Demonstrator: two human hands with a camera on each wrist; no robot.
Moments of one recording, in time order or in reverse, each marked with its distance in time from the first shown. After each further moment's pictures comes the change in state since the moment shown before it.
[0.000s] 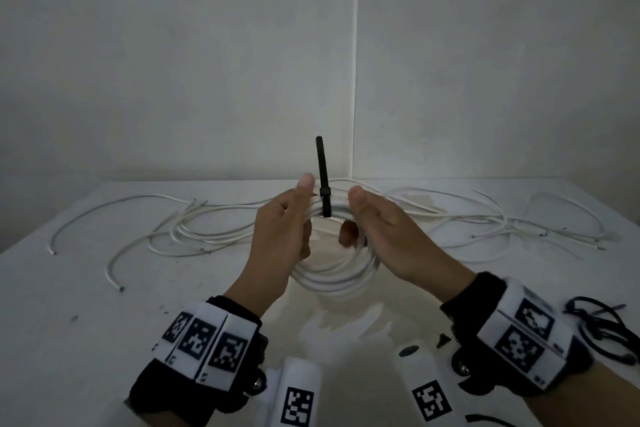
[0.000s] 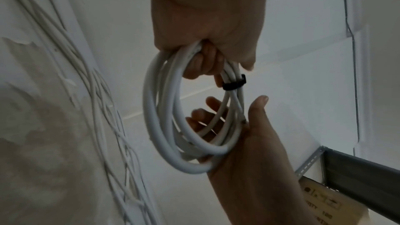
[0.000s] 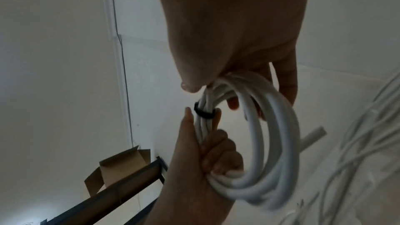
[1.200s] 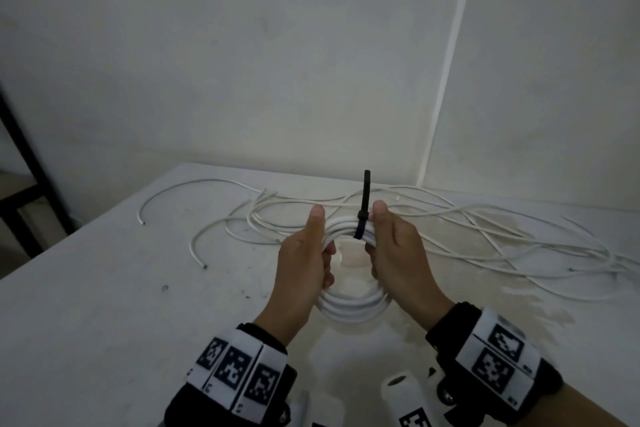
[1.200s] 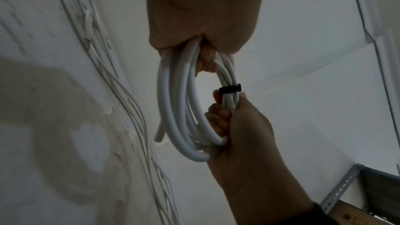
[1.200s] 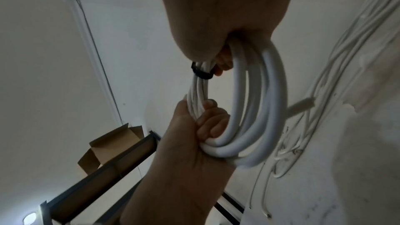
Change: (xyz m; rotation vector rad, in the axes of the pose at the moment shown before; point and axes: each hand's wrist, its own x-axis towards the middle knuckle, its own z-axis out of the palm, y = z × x) left_hand -0.002 -0.031 -0.092 0.044 0.171 -0.096; right_hand 0.035 0.003 0.118 0.126 0.191 0.054
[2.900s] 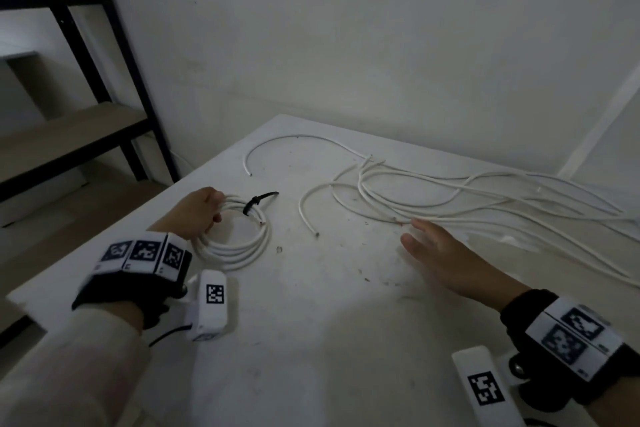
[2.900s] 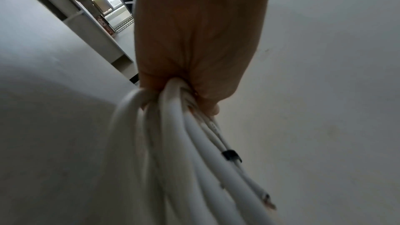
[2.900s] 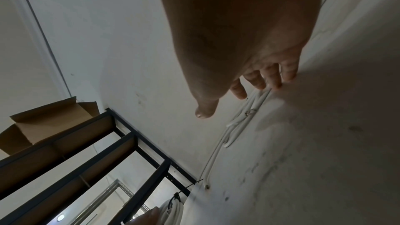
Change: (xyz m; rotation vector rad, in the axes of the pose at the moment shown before) left_hand 0.103 -0.036 -0.311 0.820 0.203 -0.232; right_hand 0.038 0.046 0.096 -0.454 -0.628 0.287
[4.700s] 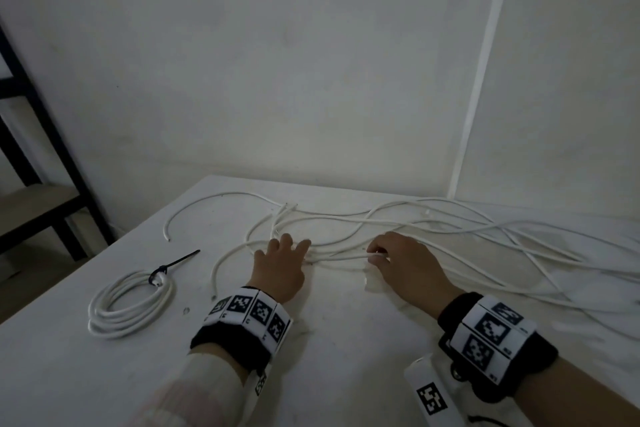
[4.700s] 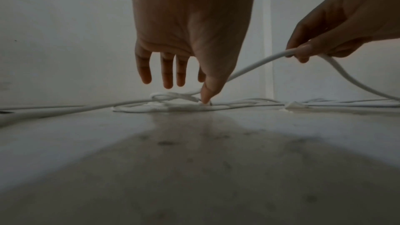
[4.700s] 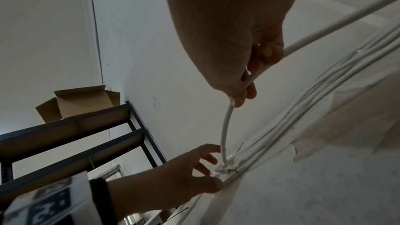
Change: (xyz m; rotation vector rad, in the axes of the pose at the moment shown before) left_hand -0.060 0.162 0.172 0.906 -0.119 0.503; right_hand -0.030 0.040 -0.079 -0.320 0.390 -0.201
